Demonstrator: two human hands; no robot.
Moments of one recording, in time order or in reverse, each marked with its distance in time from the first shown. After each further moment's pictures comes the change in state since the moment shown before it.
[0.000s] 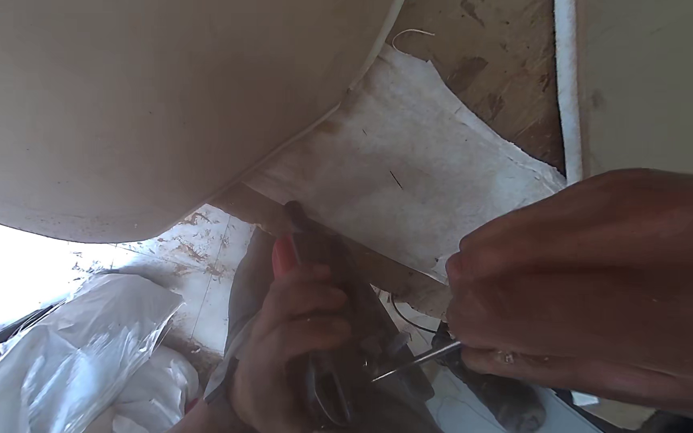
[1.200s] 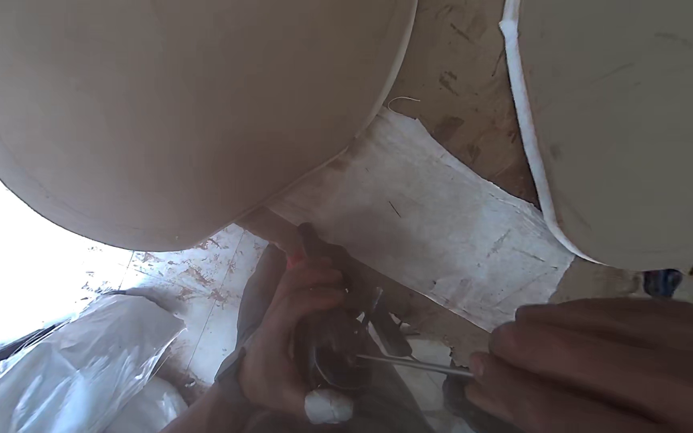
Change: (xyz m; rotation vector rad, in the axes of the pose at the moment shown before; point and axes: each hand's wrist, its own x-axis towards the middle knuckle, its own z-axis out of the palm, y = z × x) left_hand 0.013 0.009 -0.021 -0.012 -0.027 -0.036; right_hand -0.030 -0.095 0.002 -0.166 0.008 0.223
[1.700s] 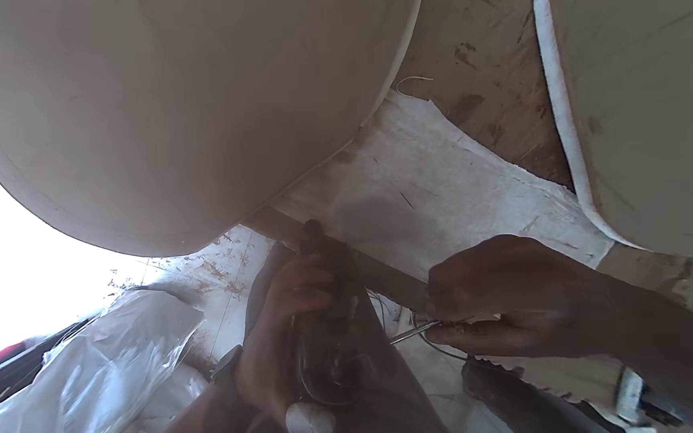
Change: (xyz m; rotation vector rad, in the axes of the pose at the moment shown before) left_hand -0.001 -0.002 -0.021 0.031 -0.033 -0.026; right_hand 0.036 0.088 0.080 0.549 0.272 -0.190
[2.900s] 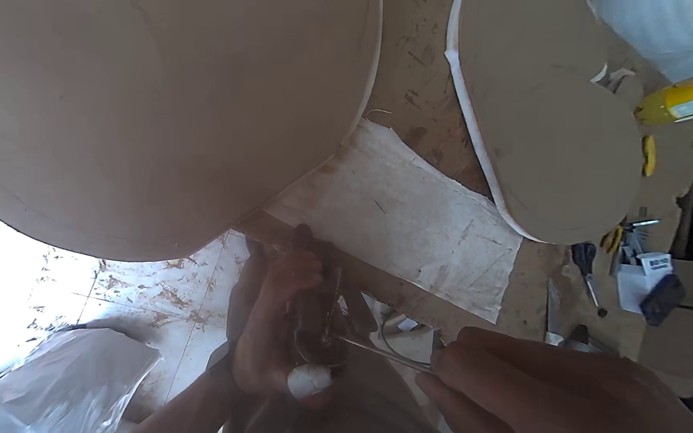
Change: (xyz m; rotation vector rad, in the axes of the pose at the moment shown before) left_hand -0.015 -0.008 -0.019 -0.021 0.009 0.126; right_hand 0.049 -0.191 0.081 -0.661 -0.016 0.800
